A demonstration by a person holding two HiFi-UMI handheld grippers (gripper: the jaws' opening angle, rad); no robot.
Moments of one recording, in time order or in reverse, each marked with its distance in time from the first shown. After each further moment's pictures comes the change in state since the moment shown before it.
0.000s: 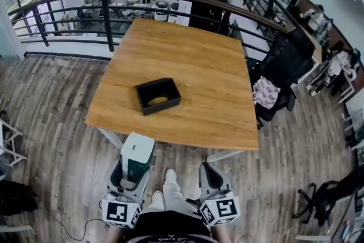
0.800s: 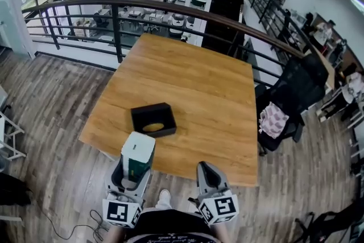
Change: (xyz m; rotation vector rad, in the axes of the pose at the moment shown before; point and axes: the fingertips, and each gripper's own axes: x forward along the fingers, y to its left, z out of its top) left arm 0.127 0.001 0.032 0.016 -0.081 0.120; right arm 0.122 -0.082 0.044 -0.038 -0.029 0.160
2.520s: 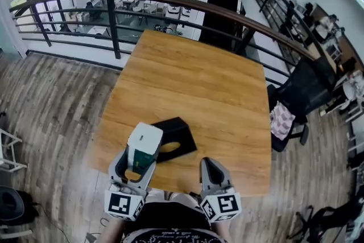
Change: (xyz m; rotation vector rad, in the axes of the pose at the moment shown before) left arm 0.124 0.133 0.001 -0.022 0.038 -0.118; right arm 0.160 0.022 0.020 0.037 0.052 -0.096
